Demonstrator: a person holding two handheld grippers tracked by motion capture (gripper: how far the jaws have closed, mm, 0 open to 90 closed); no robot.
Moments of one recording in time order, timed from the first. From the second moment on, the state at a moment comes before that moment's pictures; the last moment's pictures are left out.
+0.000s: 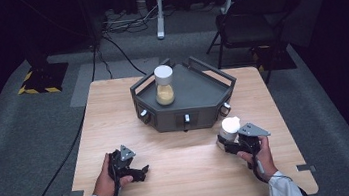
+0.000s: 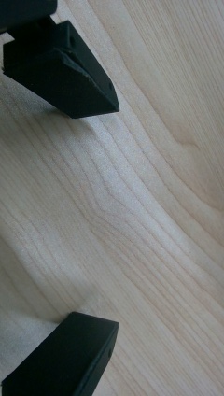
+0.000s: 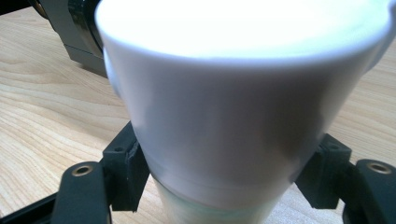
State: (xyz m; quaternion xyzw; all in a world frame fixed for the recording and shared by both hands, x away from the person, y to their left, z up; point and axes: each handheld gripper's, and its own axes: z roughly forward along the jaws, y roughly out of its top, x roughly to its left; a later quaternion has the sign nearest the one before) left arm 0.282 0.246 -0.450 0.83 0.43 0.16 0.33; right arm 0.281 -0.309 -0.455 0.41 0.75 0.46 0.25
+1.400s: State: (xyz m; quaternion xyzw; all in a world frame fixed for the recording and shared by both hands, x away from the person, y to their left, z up) left arm 0.282 0.246 -0.450 0.83 0.43 0.16 0.33; right arm 0.273 -0.290 -0.362 0.40 0.73 0.47 0.30
